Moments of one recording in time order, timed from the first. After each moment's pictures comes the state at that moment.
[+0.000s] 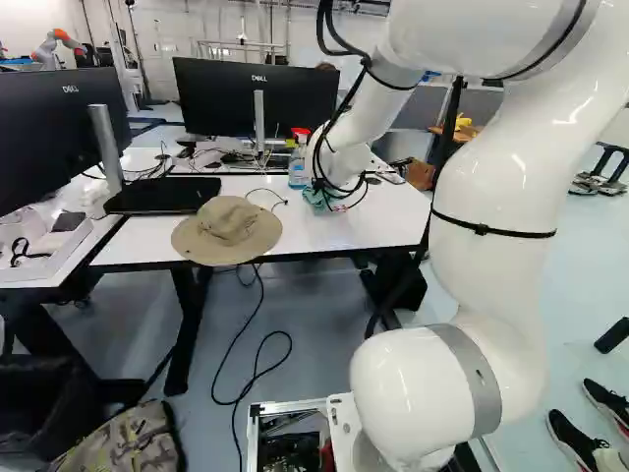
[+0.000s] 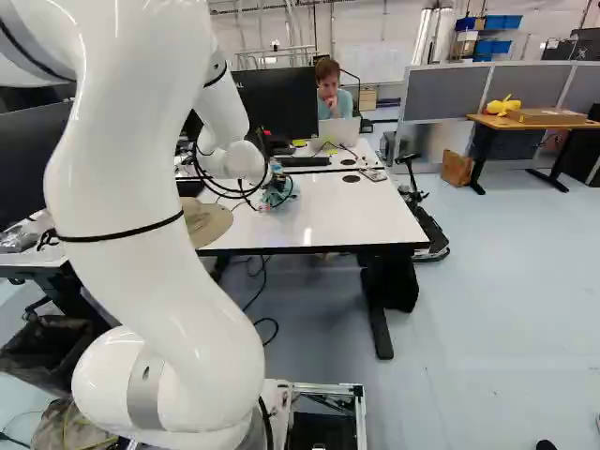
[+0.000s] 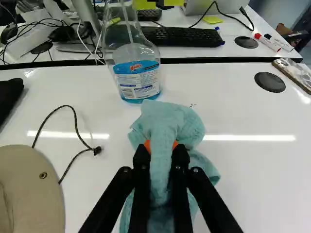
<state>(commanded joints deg) 3.2 -14.3 -48.3 2.5 17.2 0.0</state>
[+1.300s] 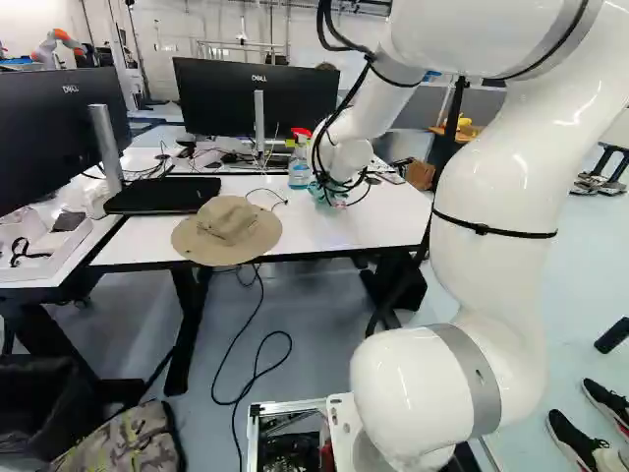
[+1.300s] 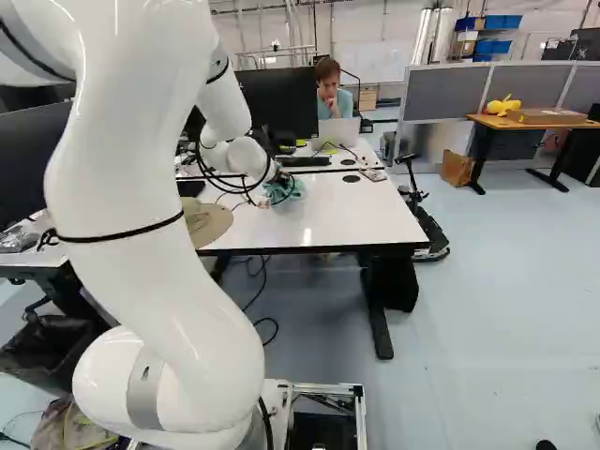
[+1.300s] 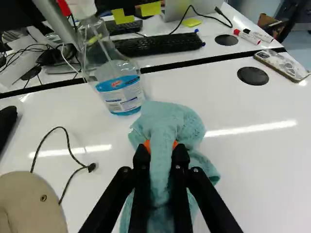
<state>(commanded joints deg) 1.7 -14.5 -50.5 8.3 17.2 0.0</state>
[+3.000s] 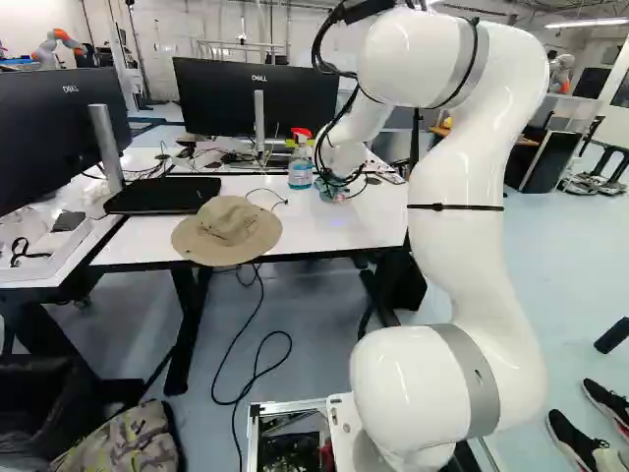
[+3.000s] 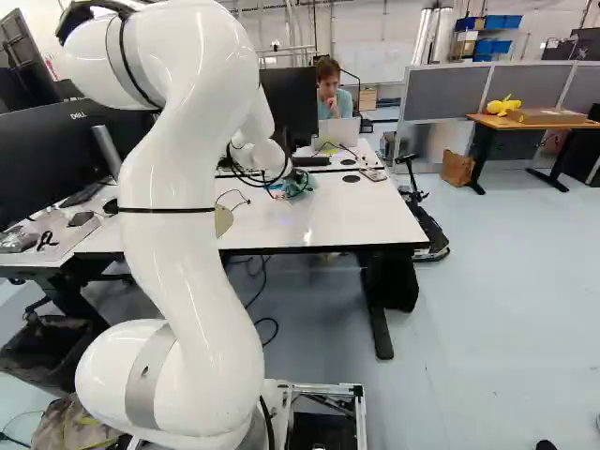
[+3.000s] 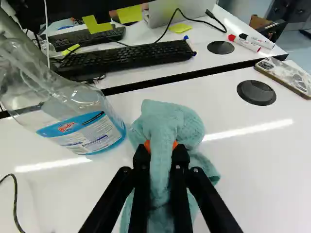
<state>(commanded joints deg) -1.0 -30.1 -66.0 8.3 17.2 0.0</state>
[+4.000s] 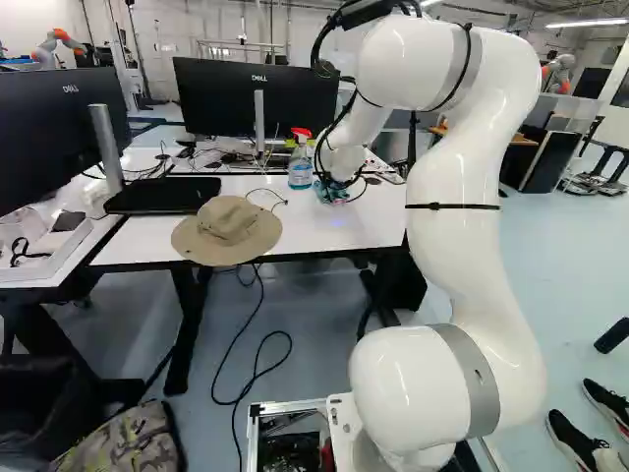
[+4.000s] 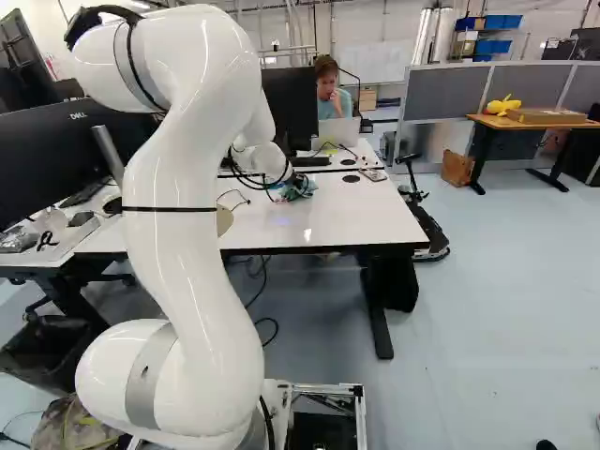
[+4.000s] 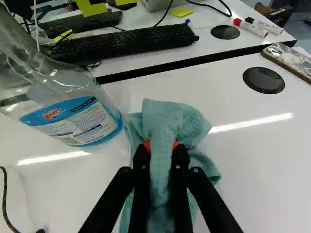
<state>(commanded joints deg) -1.0 -30.9 -66.2 8.3 14.4 0.0</state>
